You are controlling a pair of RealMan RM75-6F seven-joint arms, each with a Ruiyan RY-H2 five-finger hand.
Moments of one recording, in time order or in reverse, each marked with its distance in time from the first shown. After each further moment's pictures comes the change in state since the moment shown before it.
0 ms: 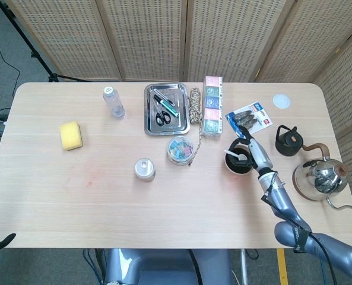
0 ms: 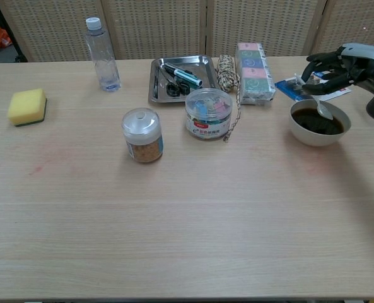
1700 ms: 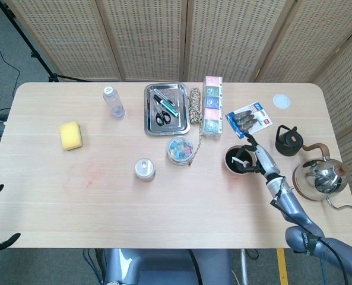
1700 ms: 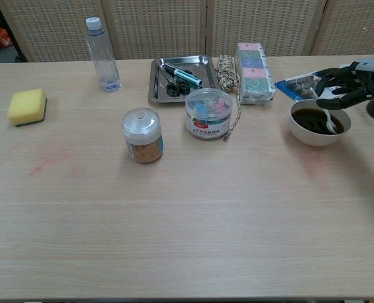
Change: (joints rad) left arm -0.009 -0.011 -0.002 -0.017 -0.008 -0.027 0.042; right arm -0.047 0.035 -0.042 0.035 -0.129 -0.046 0.159
